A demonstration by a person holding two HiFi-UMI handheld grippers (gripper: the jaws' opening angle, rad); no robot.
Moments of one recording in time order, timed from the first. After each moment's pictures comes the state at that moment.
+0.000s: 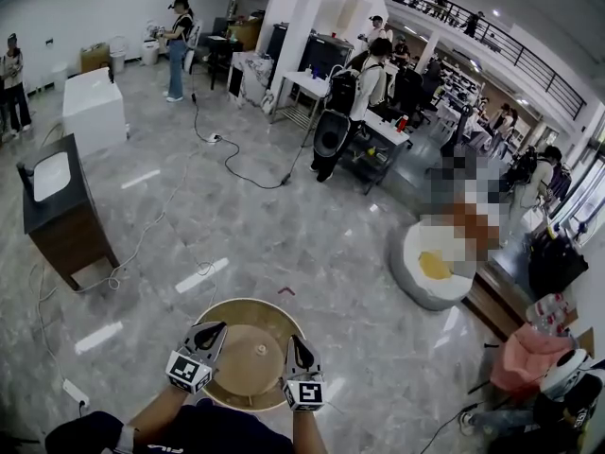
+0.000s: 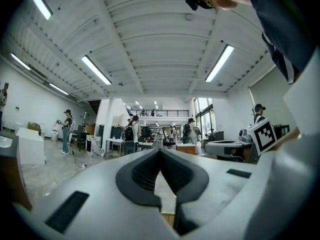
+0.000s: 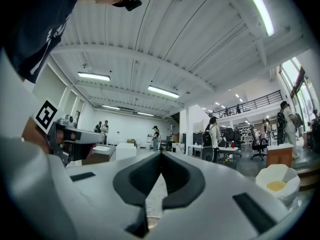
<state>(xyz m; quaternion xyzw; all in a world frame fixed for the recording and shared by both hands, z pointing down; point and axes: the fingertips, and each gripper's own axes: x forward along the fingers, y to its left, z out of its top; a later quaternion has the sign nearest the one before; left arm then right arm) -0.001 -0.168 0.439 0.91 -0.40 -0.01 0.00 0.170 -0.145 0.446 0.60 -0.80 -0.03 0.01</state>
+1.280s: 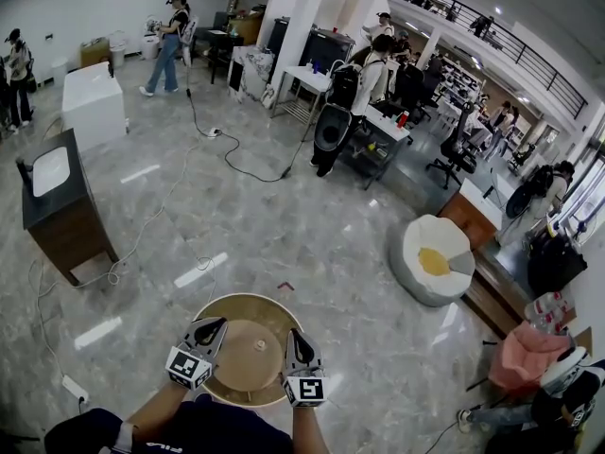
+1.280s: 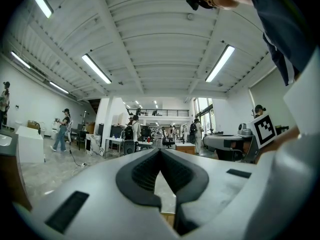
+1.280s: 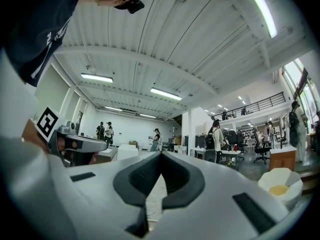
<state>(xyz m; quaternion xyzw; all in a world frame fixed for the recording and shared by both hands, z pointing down) -0.002 -0.169 0.441 0.92 -0.40 -0.01 0.01 0.161 -0.146 0.426 0.59 -0.81 -0.05 0.00</state>
